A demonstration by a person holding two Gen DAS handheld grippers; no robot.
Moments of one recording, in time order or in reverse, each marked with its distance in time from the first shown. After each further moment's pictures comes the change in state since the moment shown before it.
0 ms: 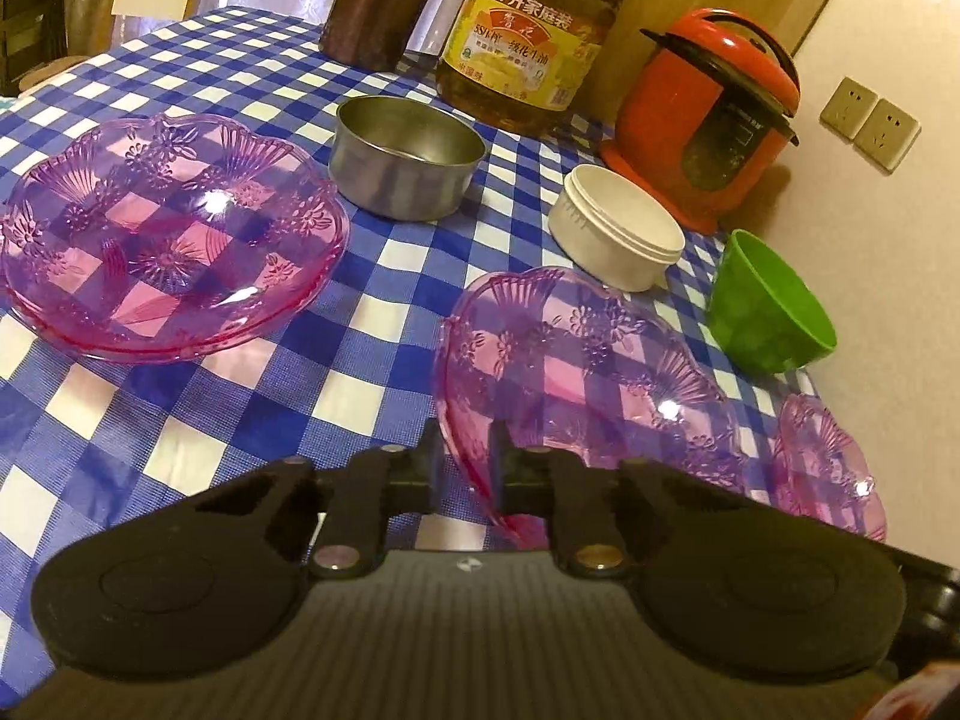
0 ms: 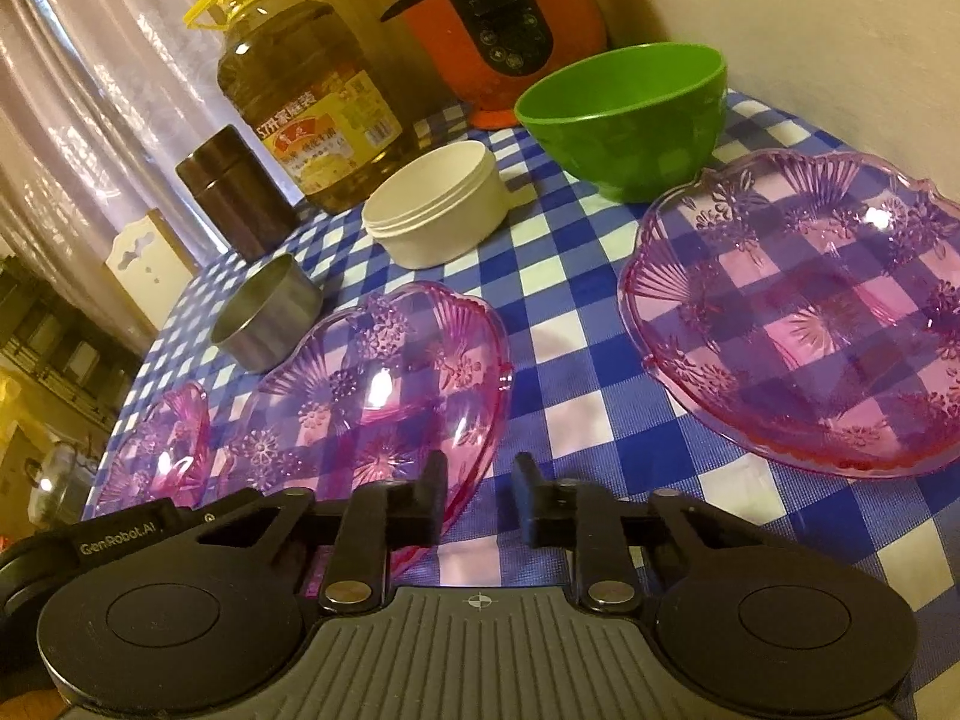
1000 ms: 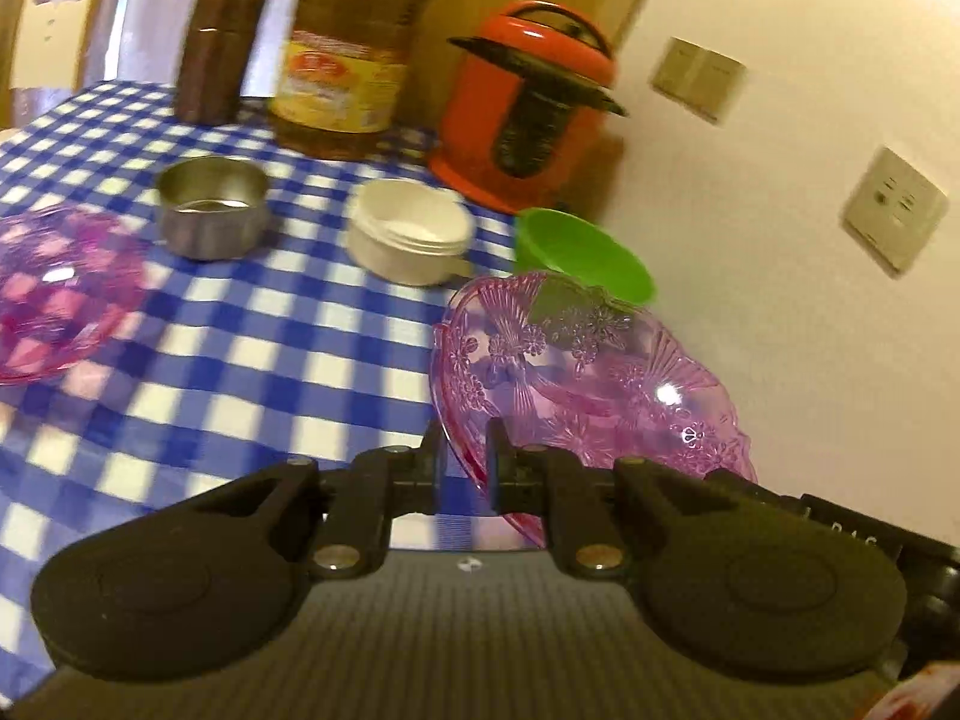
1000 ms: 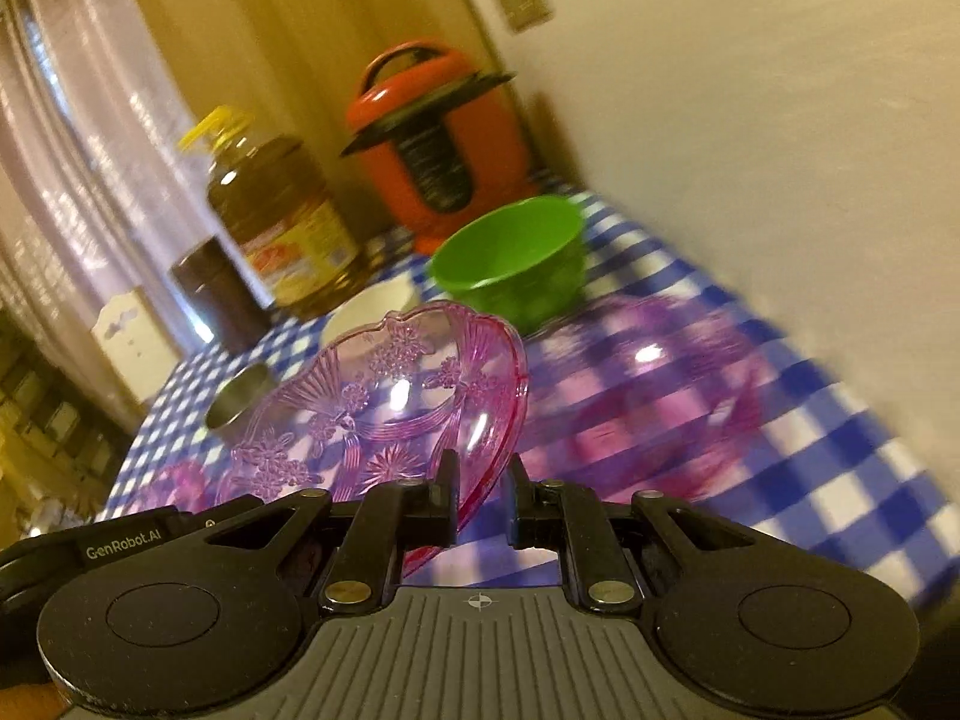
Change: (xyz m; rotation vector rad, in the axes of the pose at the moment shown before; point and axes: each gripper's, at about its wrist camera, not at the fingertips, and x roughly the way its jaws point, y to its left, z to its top) left arm -0.053 -0.120 -0.021 0.169 -0.029 -0.157; right arm -0.124 -0.043 0.019 0.014 -0.182 -0.074
